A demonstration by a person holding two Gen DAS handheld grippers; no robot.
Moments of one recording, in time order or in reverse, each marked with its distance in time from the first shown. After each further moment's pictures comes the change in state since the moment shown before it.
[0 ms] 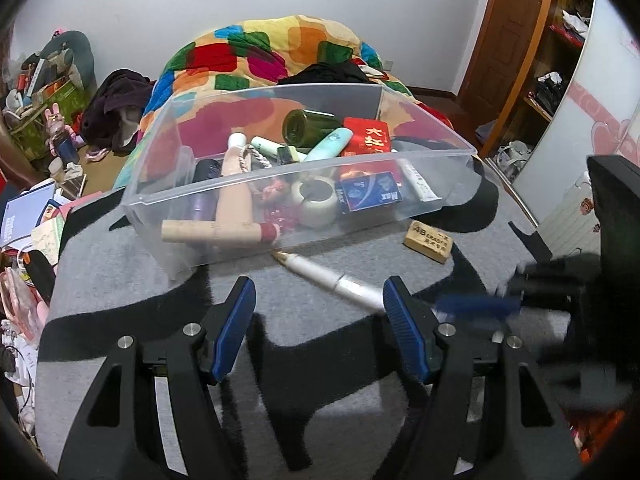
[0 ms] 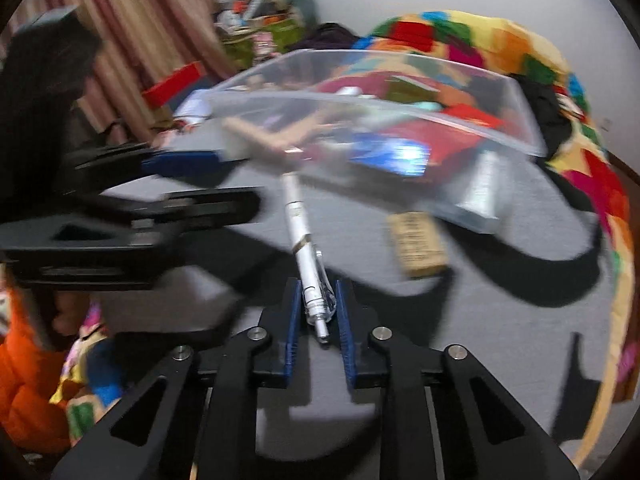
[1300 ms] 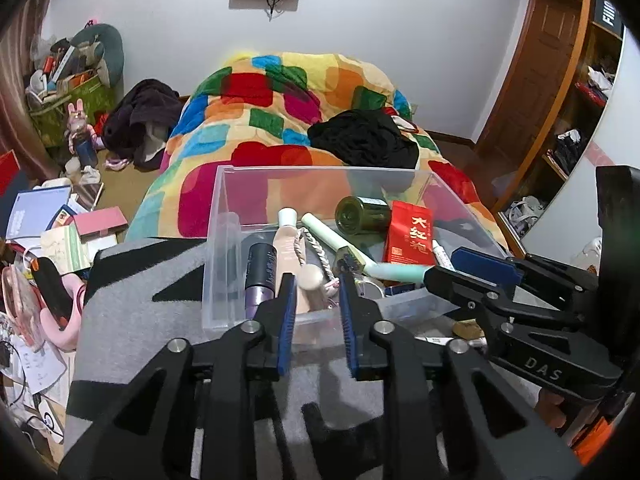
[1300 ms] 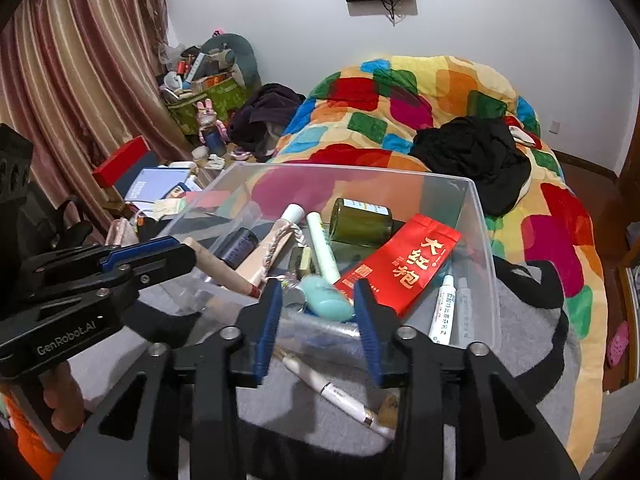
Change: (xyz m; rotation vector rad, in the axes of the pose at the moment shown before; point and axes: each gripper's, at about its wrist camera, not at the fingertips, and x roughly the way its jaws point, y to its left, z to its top) left arm -0.018 0.049 0.056 -0.123 -0.119 0.022; right arm -0.006 -0.019 0.089 0.161 -0.198 -0.184
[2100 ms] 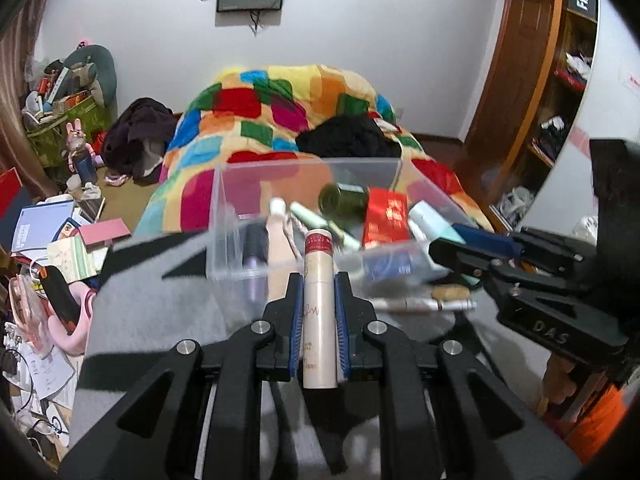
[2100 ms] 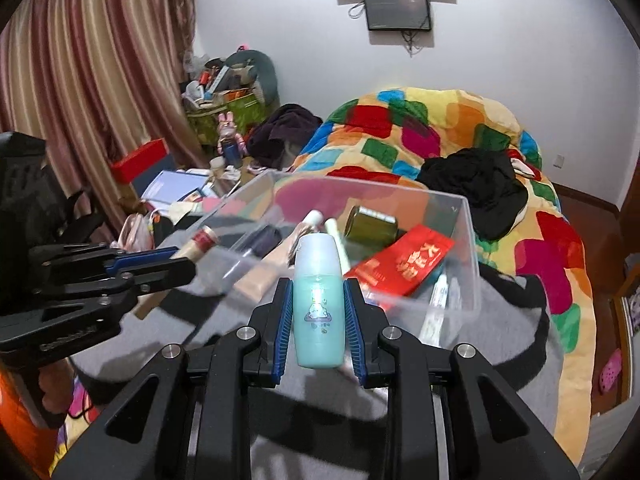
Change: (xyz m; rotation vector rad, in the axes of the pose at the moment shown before) left arm -0.034 -0.010 -0.020 0.056 -0.048 -0.010; right arm -0.032 0.014 -0.014 -0.078 -0.086 -0.001
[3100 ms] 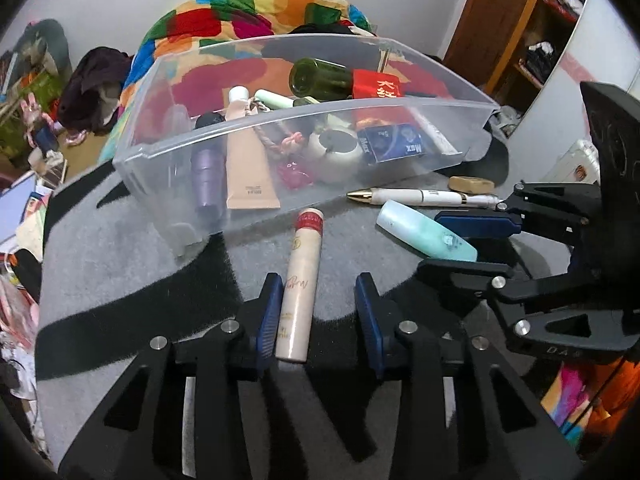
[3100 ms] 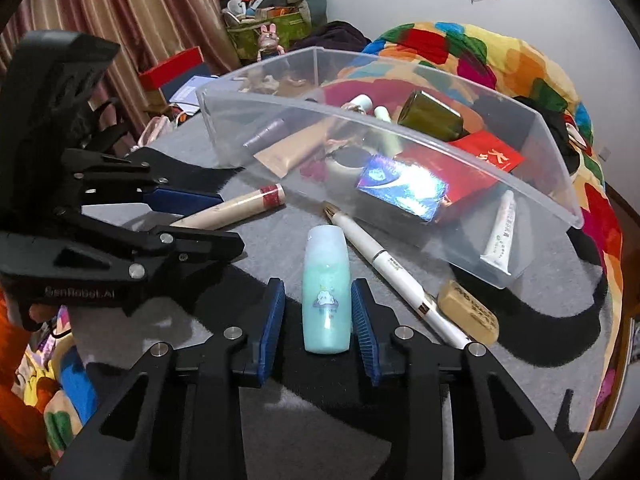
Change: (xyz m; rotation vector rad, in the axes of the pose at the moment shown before) left arm 0.067 -0.010 -0.051 0.107 0.308 -0.067; right arm 0.046 0.009 -0.062 -0.158 0.284 0.109
